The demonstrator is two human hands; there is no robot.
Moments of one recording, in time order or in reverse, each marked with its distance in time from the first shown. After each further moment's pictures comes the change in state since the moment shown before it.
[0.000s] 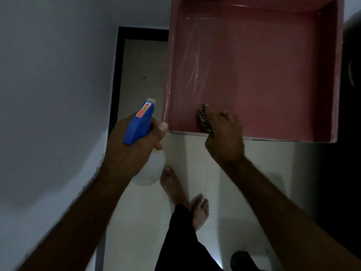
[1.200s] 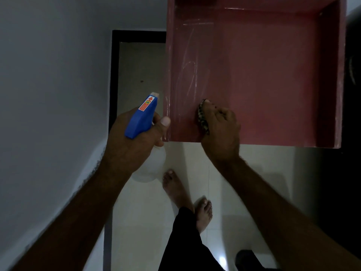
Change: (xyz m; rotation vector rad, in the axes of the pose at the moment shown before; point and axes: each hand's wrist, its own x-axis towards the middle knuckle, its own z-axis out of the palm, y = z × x) left_hand 0.045 0.022 -0.006 0.020 -0.047 0.024; right_hand 0.034 -0.018 0.005 -0.071 -0.056 0.157
